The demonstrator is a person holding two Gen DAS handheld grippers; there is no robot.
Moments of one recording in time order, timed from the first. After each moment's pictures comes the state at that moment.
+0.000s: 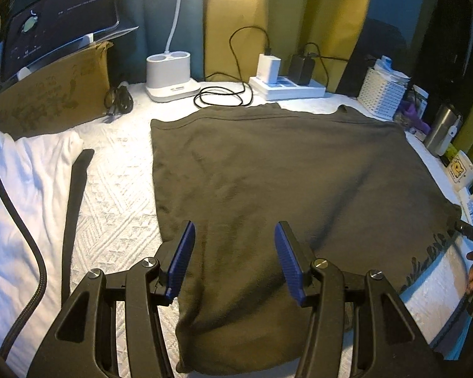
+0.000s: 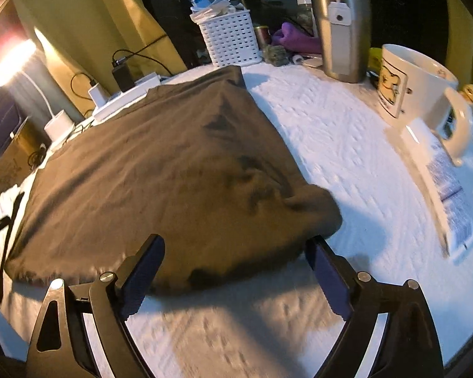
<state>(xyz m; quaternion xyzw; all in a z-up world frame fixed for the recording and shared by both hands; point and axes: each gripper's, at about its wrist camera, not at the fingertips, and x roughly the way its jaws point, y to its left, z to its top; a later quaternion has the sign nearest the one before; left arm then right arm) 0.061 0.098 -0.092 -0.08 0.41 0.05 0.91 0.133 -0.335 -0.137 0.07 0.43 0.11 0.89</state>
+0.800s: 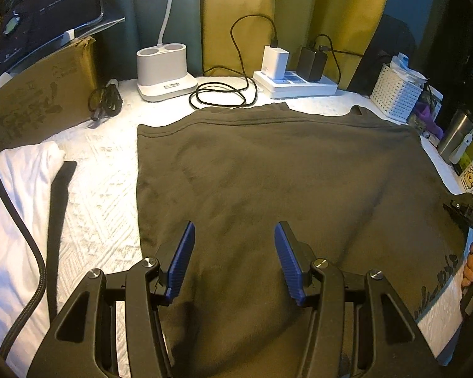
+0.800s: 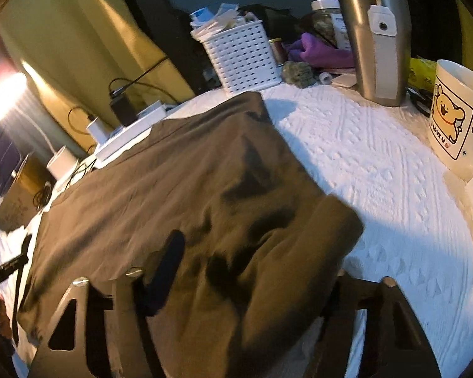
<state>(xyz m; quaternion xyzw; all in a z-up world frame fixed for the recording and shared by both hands) 0.106 0.100 -0.101 -0.09 0.43 0.06 0.89 0.199 -0.316 -0.140 0.12 0.40 0.13 0.90</state>
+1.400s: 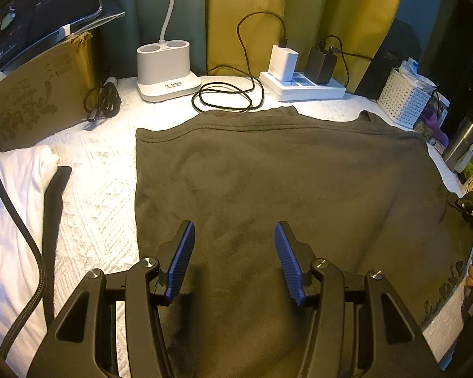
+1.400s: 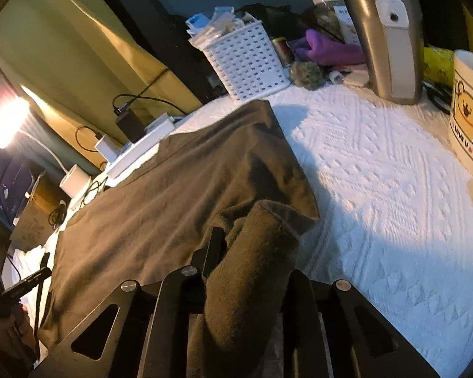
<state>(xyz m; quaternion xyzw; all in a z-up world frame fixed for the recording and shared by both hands) 0.122 0.111 -0.103 -0.10 0.44 0.06 0.89 0.215 -0.317 -0.130 0.17 0.39 0.16 0.89</state>
